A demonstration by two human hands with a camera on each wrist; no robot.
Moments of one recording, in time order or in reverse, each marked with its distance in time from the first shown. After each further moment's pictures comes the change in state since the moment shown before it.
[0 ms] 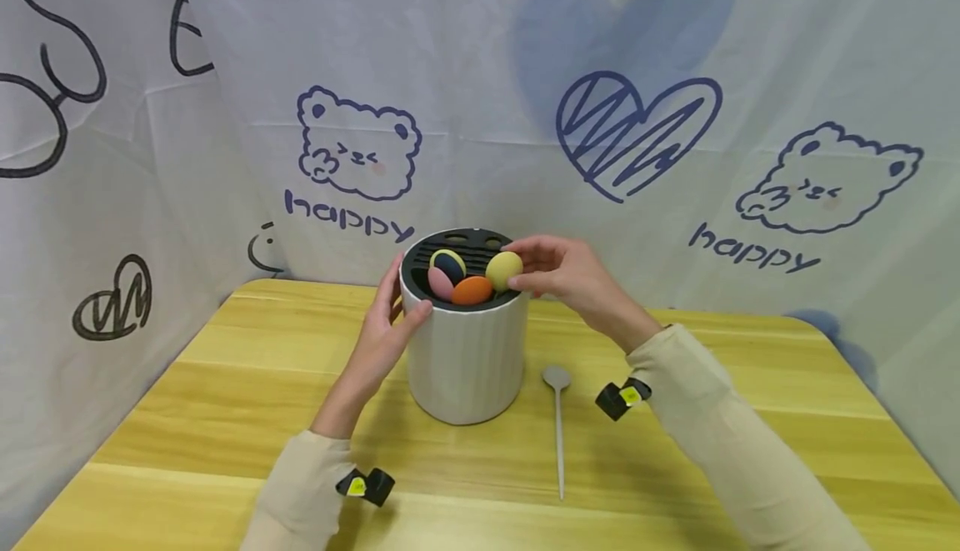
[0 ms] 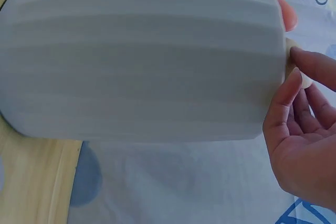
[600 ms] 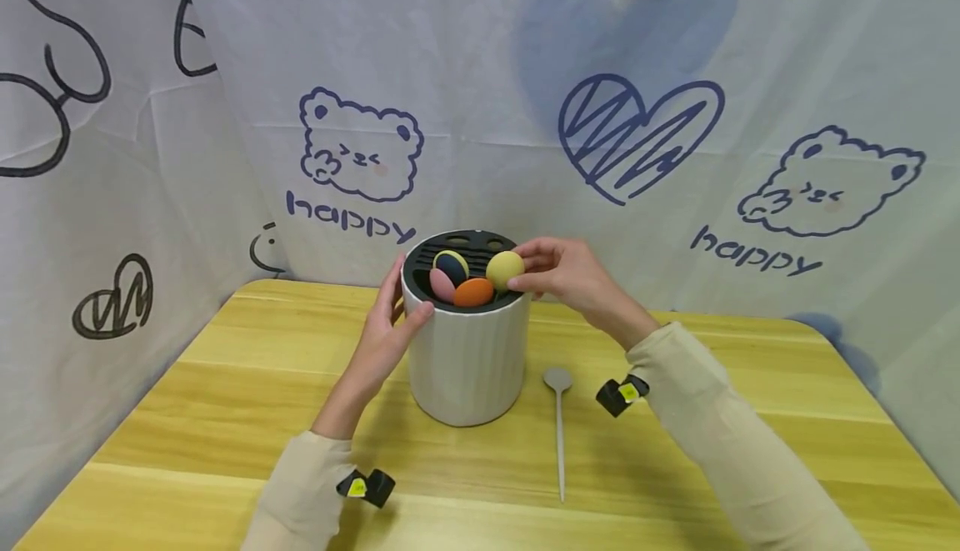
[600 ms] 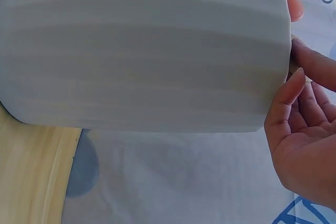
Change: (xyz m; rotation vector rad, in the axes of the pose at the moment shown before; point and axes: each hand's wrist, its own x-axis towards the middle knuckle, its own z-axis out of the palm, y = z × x) left_hand 0.002 -0.001 0.000 0.002 0.001 -0.001; right_hand 0.008 0.000 0.000 -0.066 0.020 0.052
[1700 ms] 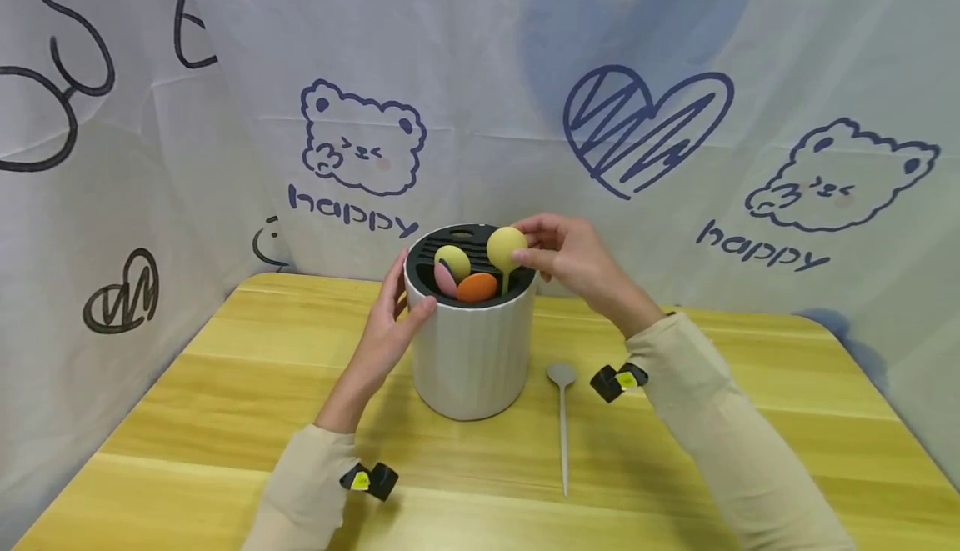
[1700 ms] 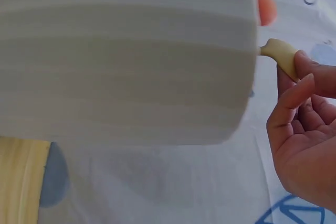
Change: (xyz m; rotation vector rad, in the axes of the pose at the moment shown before) left_hand 0.002 0.001 0.000 -0.001 0.002 0.005; right_hand 0.000 -0.019 -0.001 -0.041 0.047 -0.082
